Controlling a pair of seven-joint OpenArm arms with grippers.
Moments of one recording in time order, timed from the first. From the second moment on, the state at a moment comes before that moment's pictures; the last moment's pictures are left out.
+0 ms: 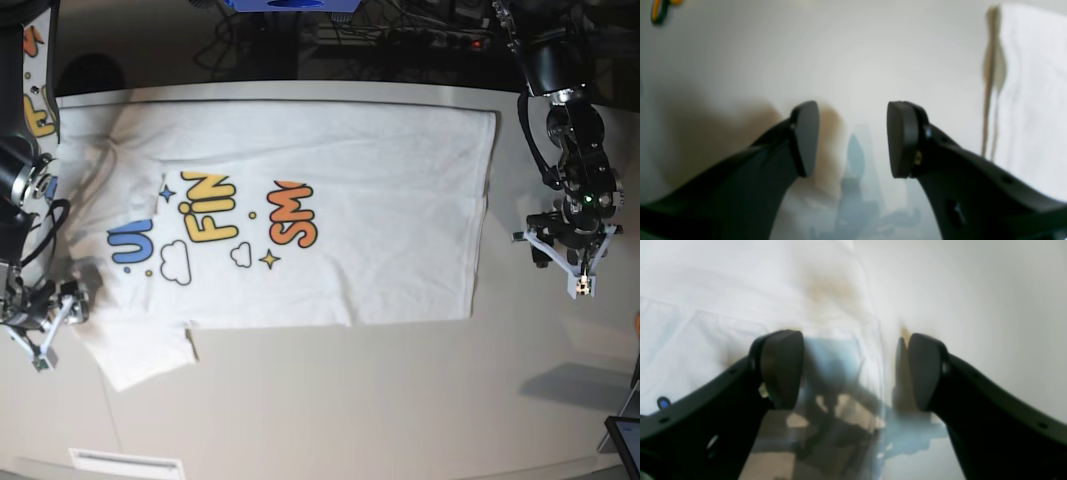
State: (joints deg) left arm -2.7 -22.7 -21.5 87.2 -8.7 -13.8 49.6; right arm 44.2 23.0 25.4 22.2 -28.9 40.8 -23.8
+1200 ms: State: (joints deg) left arm -17.2 -19.7 -21.9 66.3 -31.1 -15.6 49.7; right arm 44.2 23.0 25.3 16.2 -27.8 41.3 -18.5
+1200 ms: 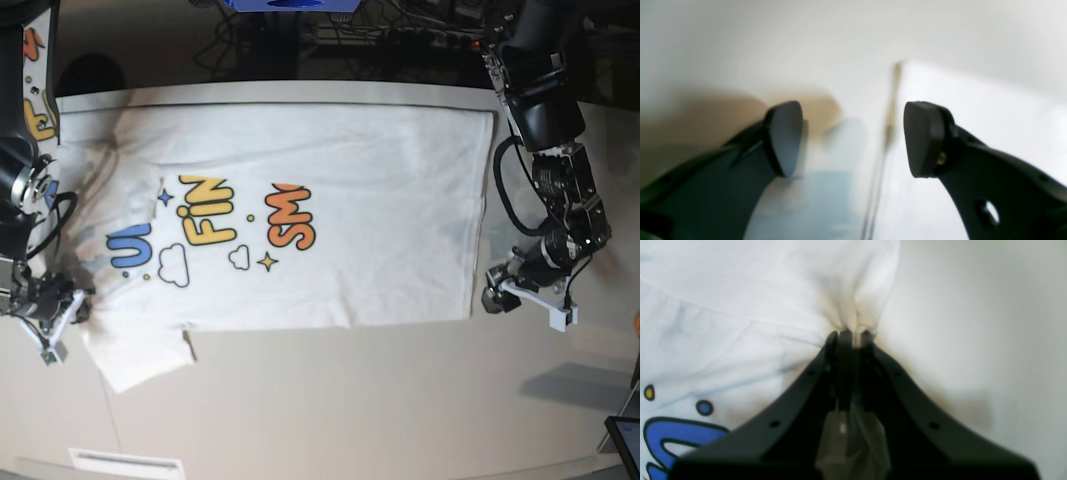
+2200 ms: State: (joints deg) left arm -32.6 -12.1 -21.6 45.6 -15.8 -15.8 47.1; right arm 44.2 22.3 25.2 16.6 -28.0 40.8 -19.4
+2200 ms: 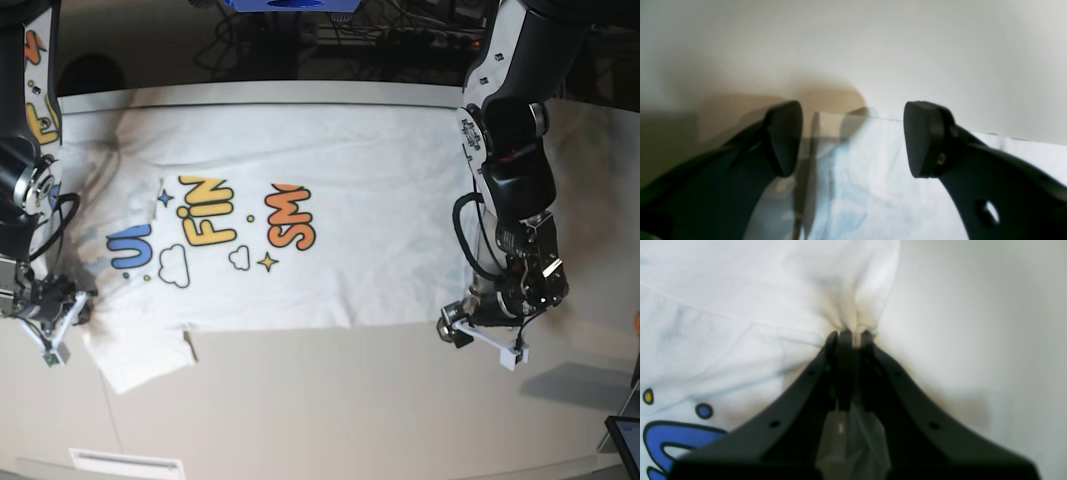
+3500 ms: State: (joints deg) left arm -21.3 -14.2 -15.2 70.7 -15.5 -15.8 56.6; right arm 36.1 17.7 25.5 33.8 -28.7 40.8 -20.3
